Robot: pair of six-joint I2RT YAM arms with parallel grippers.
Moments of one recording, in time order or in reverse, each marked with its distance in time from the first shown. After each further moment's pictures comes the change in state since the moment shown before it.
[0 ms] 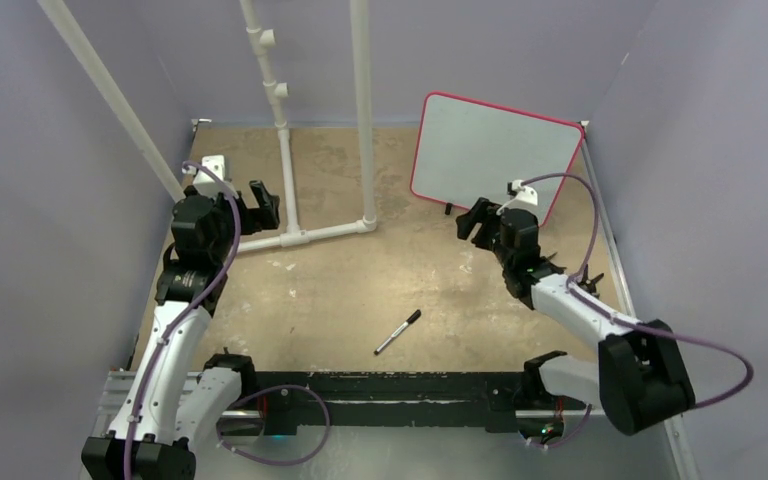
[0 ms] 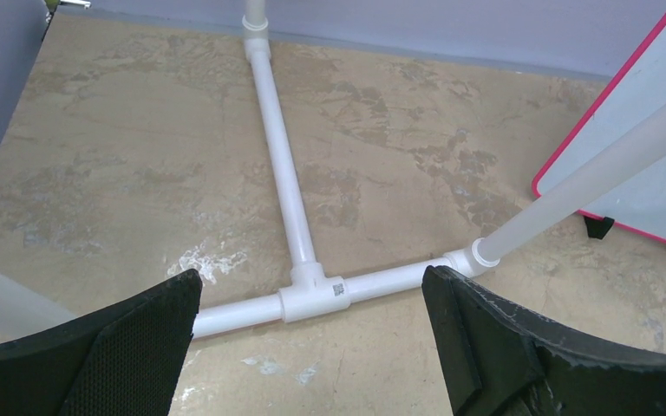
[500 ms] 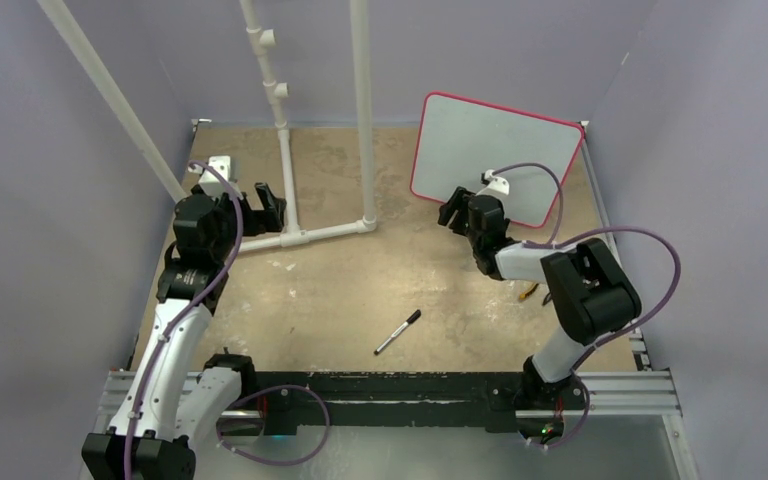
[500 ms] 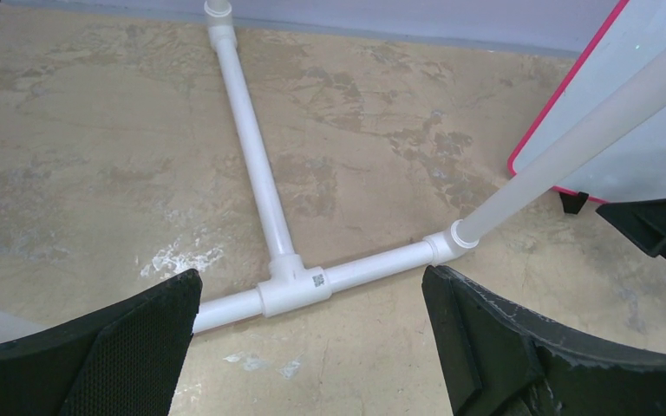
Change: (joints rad) left arm 0.000 0.015 -0.002 -0.003 0.071 0.004; right arm 0.067 0.492 0.145 0.306 0.111 0.056
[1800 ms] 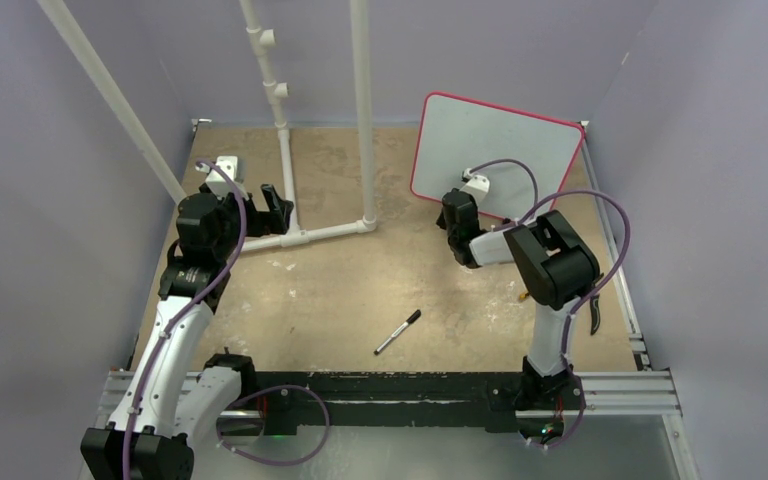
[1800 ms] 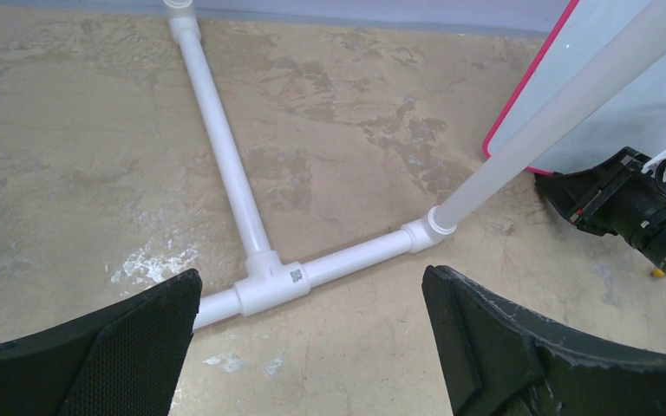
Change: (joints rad) left arm -0.015 0.019 -0.001 0.006 0.063 0.004; right arm 0.066 0.302 0.182 0.050 0.228 -0.024
